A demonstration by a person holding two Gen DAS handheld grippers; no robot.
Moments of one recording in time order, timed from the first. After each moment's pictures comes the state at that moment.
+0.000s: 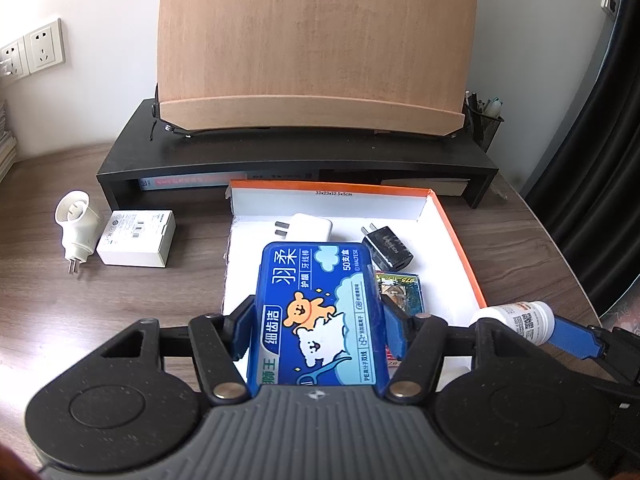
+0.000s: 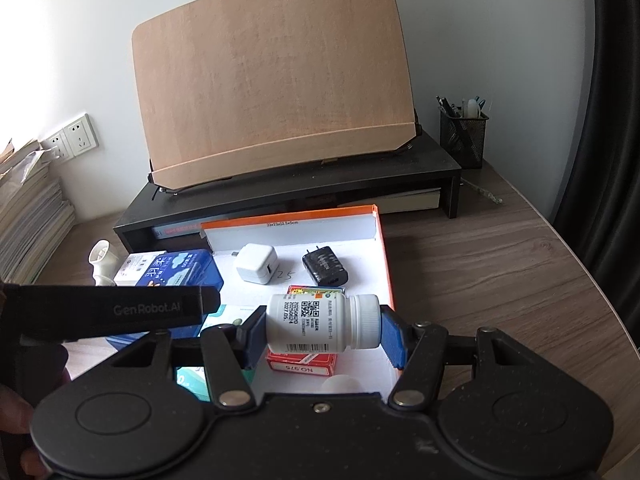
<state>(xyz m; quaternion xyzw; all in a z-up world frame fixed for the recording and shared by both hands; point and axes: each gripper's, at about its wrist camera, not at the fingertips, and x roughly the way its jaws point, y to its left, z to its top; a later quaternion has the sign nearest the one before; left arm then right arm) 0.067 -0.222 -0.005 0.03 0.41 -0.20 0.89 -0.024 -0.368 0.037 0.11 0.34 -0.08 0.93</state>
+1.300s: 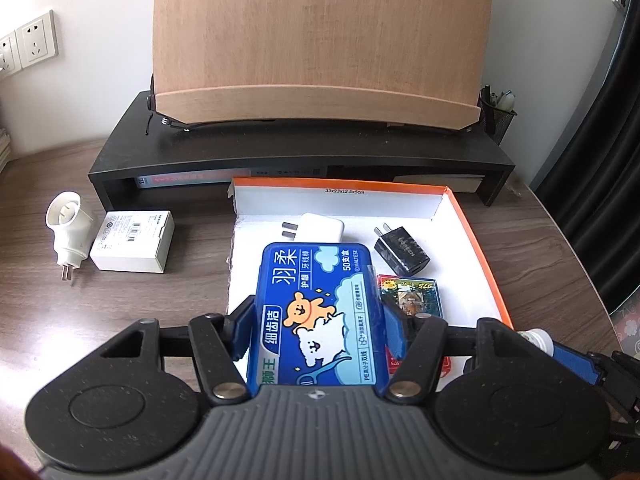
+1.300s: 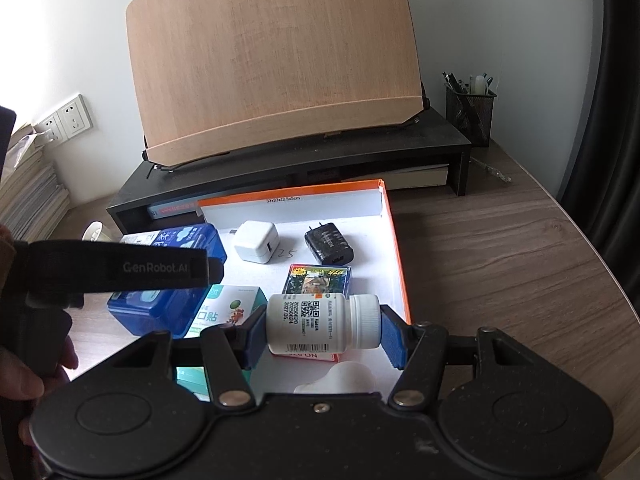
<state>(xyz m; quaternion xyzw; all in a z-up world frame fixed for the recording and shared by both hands) 0.088 -0.226 -0.016 0.04 0.42 -0.19 0.88 -0.012 -0.365 0.022 0.11 0.37 -0.08 0.92</state>
